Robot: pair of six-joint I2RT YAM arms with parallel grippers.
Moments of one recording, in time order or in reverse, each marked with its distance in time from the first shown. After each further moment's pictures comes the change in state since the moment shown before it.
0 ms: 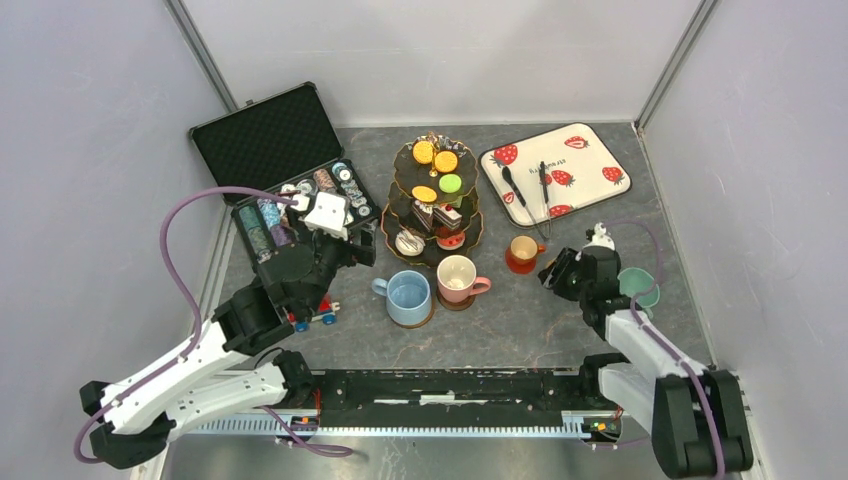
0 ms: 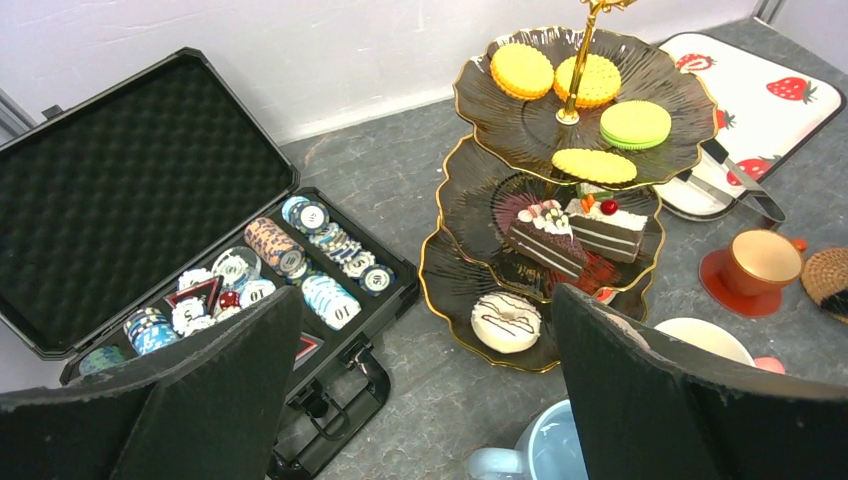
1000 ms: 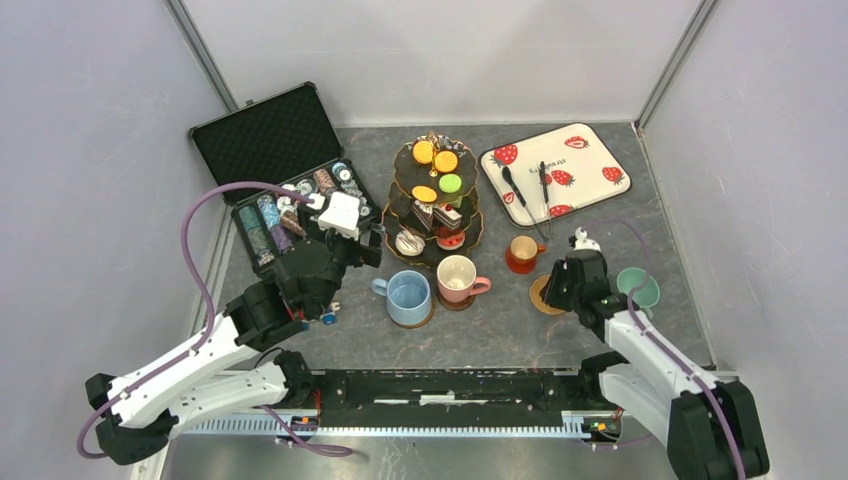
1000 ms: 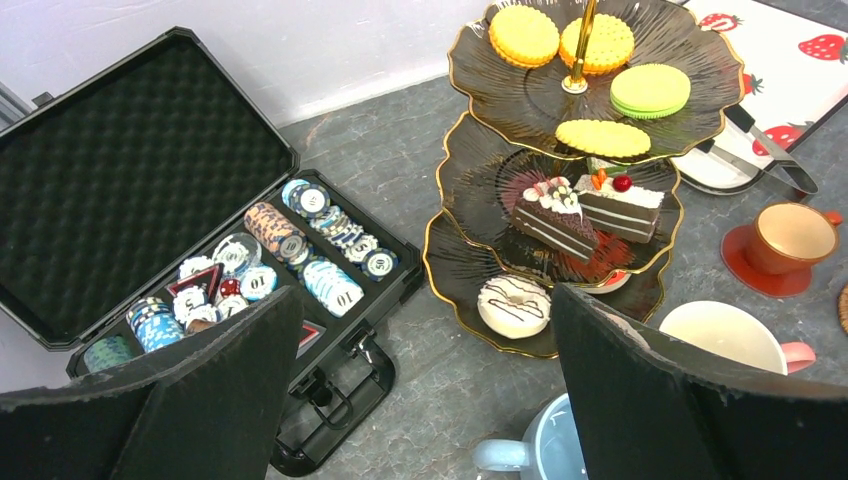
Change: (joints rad) left arm 0.000 0.047 -0.016 0.002 -0.010 0.001; right arm 0.164 -0.082 0.069 -0.320 0.106 -0.056
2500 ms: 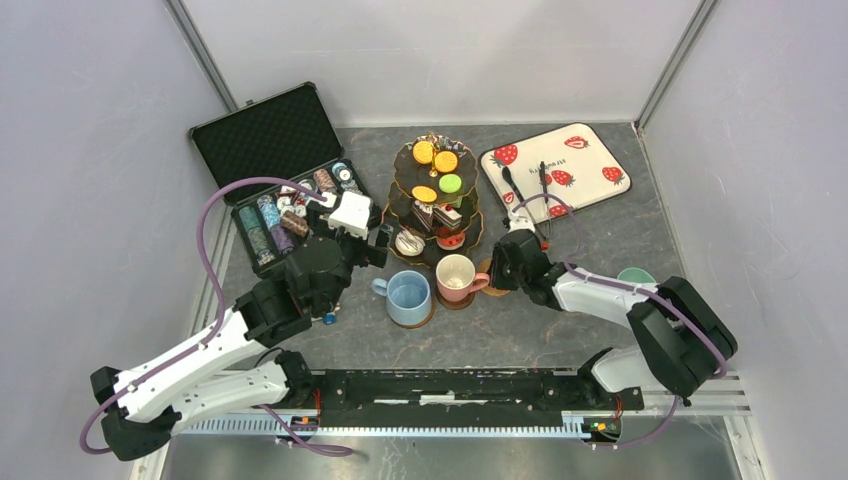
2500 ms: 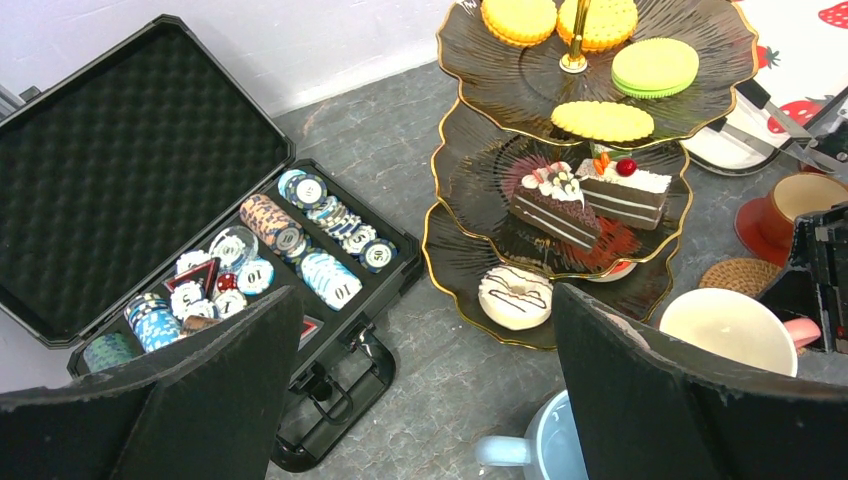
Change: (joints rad) left arm 0.000 0.040 -0.002 0.002 0.000 0.000; right arm 0.370 0.435 0.199 0.322 0.078 0.122
